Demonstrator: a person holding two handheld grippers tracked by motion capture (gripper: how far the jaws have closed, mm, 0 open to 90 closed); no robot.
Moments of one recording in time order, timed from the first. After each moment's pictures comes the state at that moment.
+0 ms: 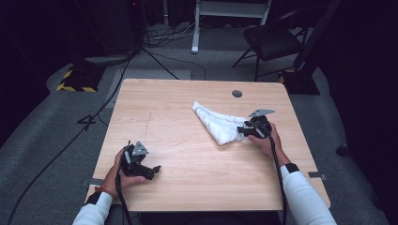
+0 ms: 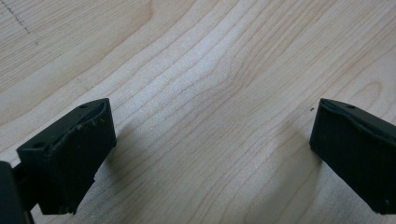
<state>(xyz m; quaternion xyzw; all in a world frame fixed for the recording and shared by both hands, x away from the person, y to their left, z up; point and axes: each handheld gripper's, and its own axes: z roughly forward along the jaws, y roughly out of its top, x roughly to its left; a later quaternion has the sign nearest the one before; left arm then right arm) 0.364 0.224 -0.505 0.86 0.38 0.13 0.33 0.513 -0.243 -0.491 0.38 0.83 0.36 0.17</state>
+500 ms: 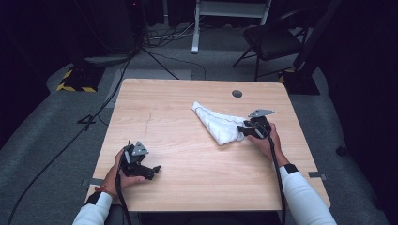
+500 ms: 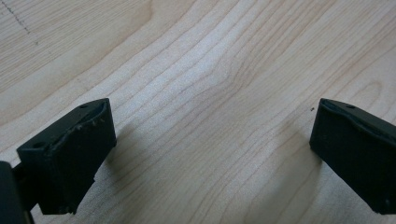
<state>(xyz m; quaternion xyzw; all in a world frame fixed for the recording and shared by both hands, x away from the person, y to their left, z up) 0.364 0.224 -0.505 0.86 0.38 0.13 0.33 0.509 -0.239 -0.487 0.38 0.83 0.36 0.20</state>
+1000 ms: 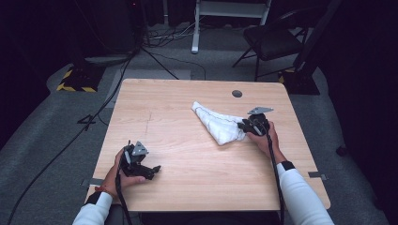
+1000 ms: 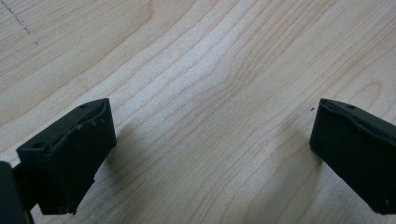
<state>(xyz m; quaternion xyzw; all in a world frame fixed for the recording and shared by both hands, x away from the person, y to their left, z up) 0.364 0.224 -0.505 0.86 0.38 0.13 0.33 0.522 -0.237 -0.492 0.39 0.82 0.36 0.20</state>
